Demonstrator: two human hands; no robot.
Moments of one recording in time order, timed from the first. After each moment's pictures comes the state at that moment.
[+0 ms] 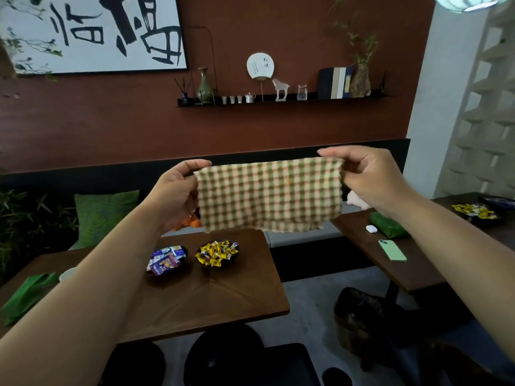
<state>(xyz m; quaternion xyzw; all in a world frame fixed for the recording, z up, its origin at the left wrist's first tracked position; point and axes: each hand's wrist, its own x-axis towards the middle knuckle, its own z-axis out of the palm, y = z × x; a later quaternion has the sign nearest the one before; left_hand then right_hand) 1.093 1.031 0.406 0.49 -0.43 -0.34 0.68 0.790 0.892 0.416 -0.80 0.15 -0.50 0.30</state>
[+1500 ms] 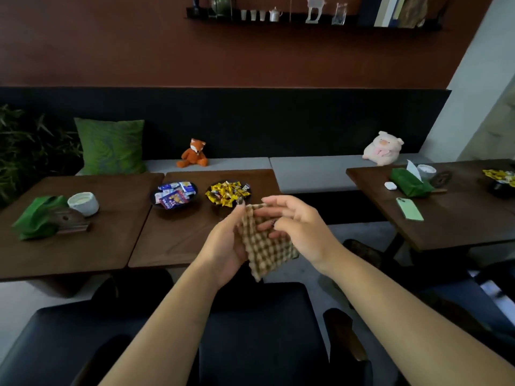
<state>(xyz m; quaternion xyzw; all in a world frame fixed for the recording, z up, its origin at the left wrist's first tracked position) 1.051 1.060 0.226 0.45 -0.22 -0.56 0.66 0.914 0.984 0.261 -0.72 0.26 -0.27 0.59</state>
